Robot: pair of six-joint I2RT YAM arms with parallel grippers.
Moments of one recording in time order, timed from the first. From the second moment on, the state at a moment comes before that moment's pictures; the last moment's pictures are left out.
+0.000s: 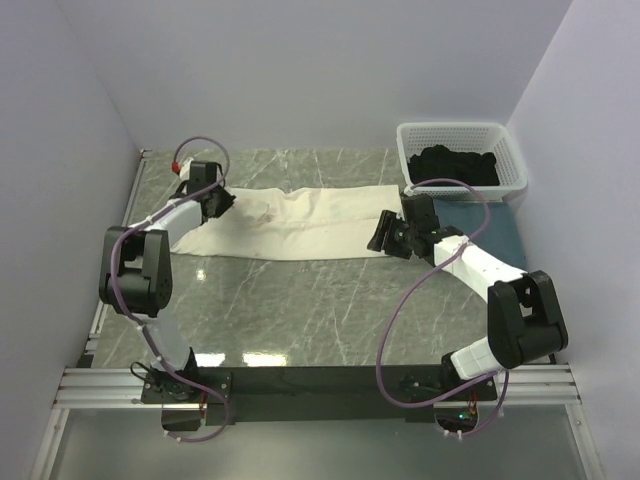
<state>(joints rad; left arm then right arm) -0.12 1.82 1.23 -0.16 -0.14 -0.80 0.30 1.46 0.86 -0.24 -0.15 0.53</state>
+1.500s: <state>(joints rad) -0.06 1.82 1.25 -0.39 -0.15 -0.88 0.30 1.45 0.84 -0.21 -0.18 0.54</state>
